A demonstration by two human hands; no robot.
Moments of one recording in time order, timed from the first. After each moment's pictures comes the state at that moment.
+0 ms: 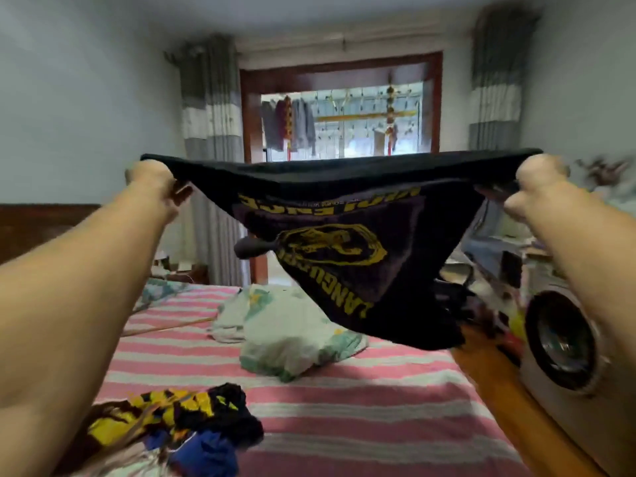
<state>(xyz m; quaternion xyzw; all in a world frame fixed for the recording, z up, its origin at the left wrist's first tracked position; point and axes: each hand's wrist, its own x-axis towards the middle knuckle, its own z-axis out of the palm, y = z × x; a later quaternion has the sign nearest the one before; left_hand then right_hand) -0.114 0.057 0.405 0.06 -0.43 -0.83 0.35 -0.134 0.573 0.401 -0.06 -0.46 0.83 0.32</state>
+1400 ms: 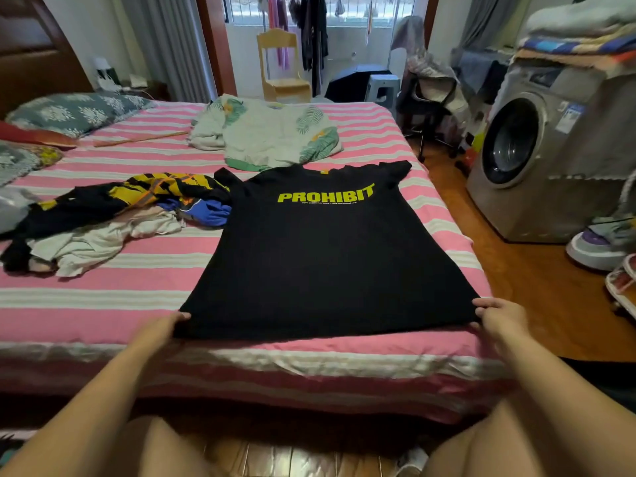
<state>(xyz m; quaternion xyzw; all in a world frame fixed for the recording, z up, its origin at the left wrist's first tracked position) 0.155 0.004 -0.142 0.33 -0.78 -0.53 -0.04 0.180 0.585 -0.125 -0.40 -0.69 0.59 0.11</state>
